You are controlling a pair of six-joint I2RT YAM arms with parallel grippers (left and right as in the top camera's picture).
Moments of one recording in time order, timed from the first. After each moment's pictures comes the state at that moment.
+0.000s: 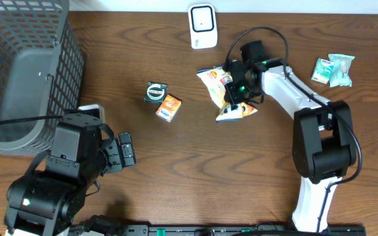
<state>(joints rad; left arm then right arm) -0.29 0.89 1.23 -1.31 -0.11 -0.41 0.27 2.11 1.51 -0.72 -0.30 -0.07</state>
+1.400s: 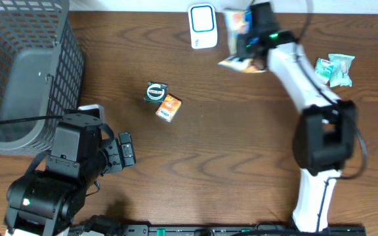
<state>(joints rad) -0.29 0.89 1.23 -1.31 -0.11 -0.41 0.21 2.16 1.86 -0.65 0.05 0.24</state>
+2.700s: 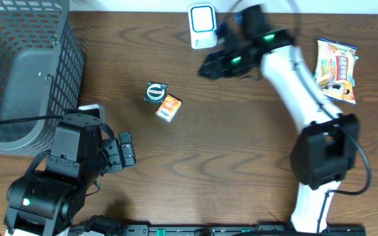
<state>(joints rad) -0.29 0.89 1.23 -1.31 -0.11 -0.41 0.34 2.07 1.85 -0.93 -0.52 0.13</state>
